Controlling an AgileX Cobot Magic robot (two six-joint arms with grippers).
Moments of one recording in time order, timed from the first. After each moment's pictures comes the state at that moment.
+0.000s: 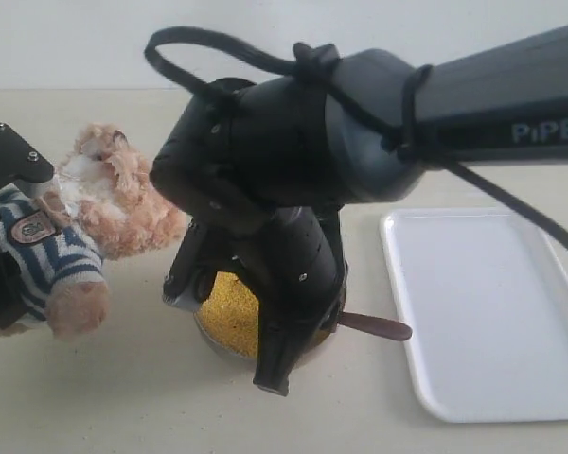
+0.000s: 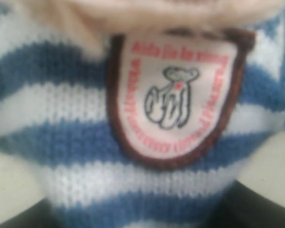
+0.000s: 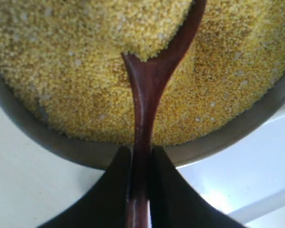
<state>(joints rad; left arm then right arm) -0.28 1.41 -0.76 0.18 0.87 0.25 1.03 1.93 -1.34 -0.31 1.22 -0.09</state>
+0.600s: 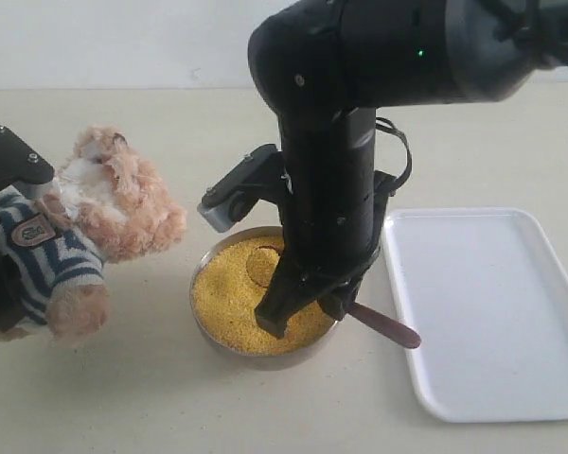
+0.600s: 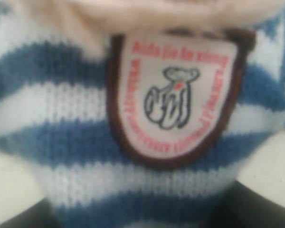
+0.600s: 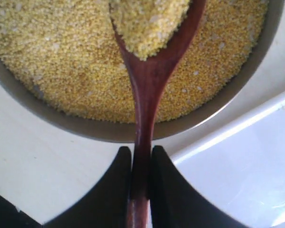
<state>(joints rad) -0.28 1.41 -0.76 0.16 0.89 0.25 0.85 1.84 -1.34 -0.03 1.22 -0.10</state>
